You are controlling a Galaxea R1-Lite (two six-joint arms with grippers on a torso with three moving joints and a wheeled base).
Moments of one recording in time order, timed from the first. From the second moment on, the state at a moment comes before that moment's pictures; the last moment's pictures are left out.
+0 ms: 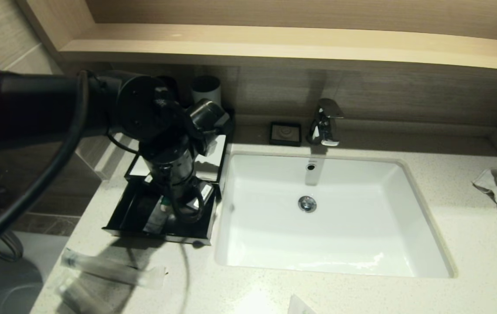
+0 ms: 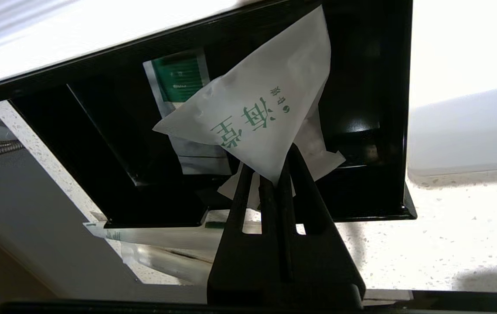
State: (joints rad) left arm -0.62 2.00 -1.88 1.03 0.37 -0.14; right arm 0.00 0.00 0.00 0.01 0.00 0.00
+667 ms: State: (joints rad) left arm -0.63 2.00 -1.89 1.13 0.27 -0.17; right arm 0.00 0.00 0.00 0.01 0.00 0.00
